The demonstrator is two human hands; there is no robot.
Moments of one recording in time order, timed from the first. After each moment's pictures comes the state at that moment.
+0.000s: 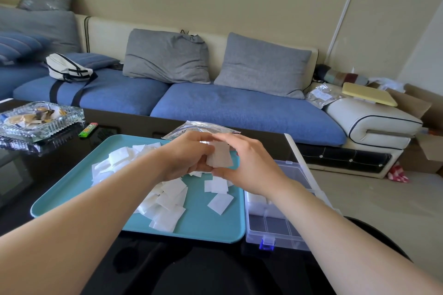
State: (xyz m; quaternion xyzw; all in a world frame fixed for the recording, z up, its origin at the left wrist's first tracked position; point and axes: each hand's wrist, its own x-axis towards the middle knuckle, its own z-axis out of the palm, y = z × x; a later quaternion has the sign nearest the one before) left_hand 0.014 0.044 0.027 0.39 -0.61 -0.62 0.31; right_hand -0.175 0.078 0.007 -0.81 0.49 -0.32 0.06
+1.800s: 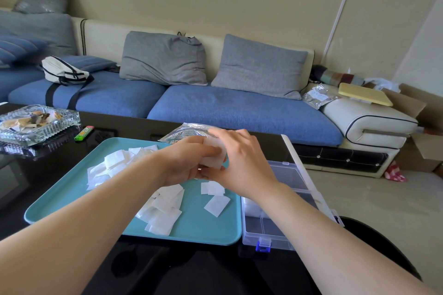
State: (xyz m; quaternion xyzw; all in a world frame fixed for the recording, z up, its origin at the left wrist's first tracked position) left_hand 0.005 0.050 0.027 0.39 -0.57 -0.66 0.29; right_hand -0.158 0.084 0.006 -0.78 0.52 -0.33 -0.08
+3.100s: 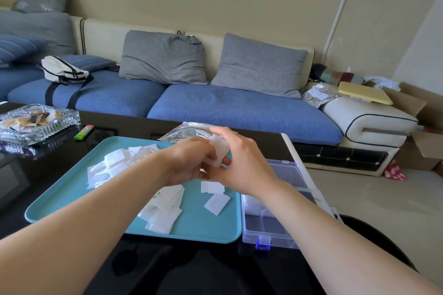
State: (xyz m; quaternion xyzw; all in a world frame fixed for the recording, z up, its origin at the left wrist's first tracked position) left_hand -0.003 0.054 0.030 0.43 -0.57 -0.64 0.28; right_hand -0.161 0.089 0.010 -0.77 0.52 -0.37 0.04
